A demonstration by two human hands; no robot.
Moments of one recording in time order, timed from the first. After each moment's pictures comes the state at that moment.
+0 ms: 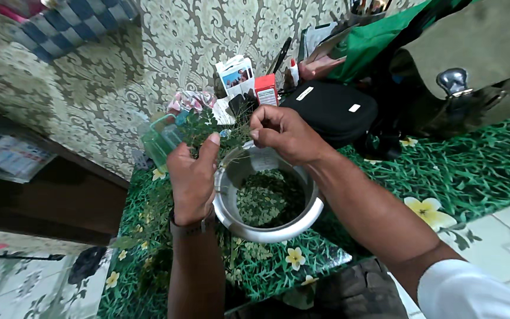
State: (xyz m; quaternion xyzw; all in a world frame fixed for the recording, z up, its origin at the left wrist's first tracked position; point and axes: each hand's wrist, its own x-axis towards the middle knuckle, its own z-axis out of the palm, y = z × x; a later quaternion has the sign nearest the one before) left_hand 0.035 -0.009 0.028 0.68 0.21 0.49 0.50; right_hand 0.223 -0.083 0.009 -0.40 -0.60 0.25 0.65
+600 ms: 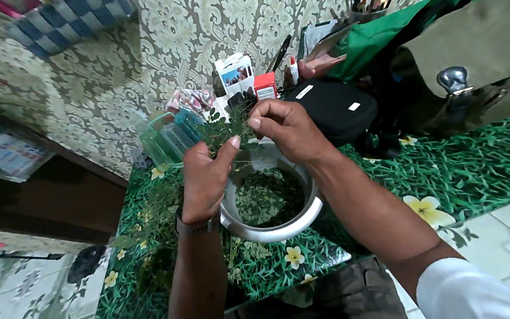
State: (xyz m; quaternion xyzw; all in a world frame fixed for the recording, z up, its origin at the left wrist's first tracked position) left_hand 0.041 -0.016 0.026 0.72 0.21 0.42 0.52; right_hand 0.223 -0.081 0.011 -0.37 -0.60 0.18 0.69
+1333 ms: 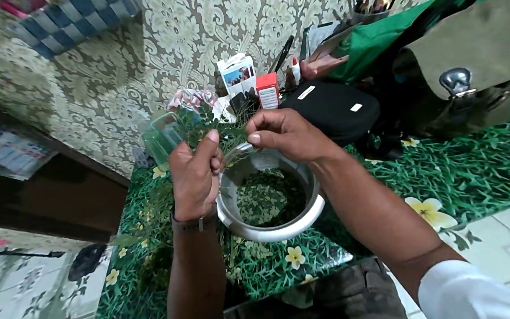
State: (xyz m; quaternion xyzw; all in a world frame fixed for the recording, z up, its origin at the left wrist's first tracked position) left_hand 0.036 -0.008 0.029 0.63 0.17 0.47 0.59; right_hand 0.229 -0.083 0.010 -0.36 -0.65 0.27 0.61
